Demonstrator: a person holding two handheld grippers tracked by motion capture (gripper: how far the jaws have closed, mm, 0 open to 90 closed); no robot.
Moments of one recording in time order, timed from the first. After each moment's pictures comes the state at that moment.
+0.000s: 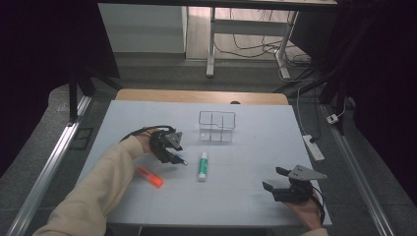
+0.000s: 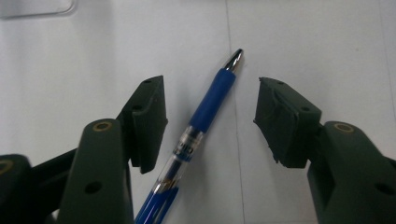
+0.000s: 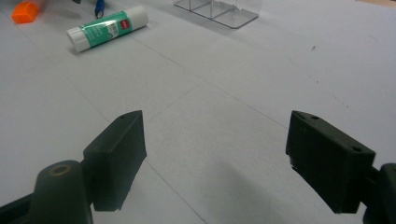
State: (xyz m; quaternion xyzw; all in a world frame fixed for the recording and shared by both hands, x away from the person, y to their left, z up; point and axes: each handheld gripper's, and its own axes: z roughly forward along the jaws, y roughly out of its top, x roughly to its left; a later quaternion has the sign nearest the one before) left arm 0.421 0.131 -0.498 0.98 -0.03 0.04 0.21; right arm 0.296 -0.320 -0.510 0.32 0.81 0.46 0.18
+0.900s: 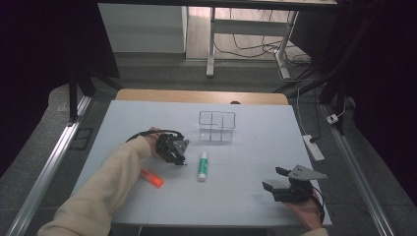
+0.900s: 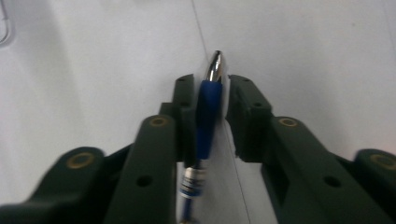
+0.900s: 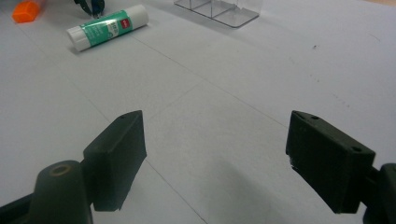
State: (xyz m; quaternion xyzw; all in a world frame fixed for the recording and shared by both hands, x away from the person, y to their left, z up) left arm 0.423 0.110 -0.506 0.98 -0.13 0.02 0.15; right arm 0.296 -0.320 -0.511 0.32 0.81 0.46 0.18
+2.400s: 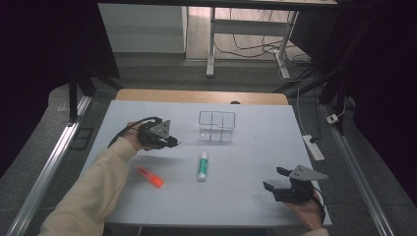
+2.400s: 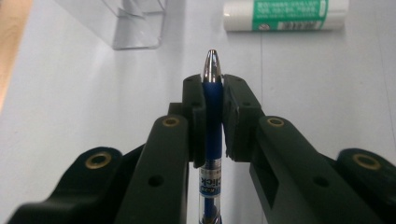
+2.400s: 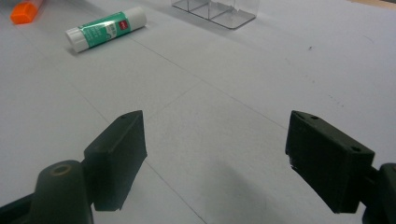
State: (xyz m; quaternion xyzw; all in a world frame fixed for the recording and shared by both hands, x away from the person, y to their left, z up) left arm 0.406 0.166 -0.458 0.95 0.03 0.14 0.29; right arm 0.295 -0.322 -0.509 0.32 0.81 0.45 0.19
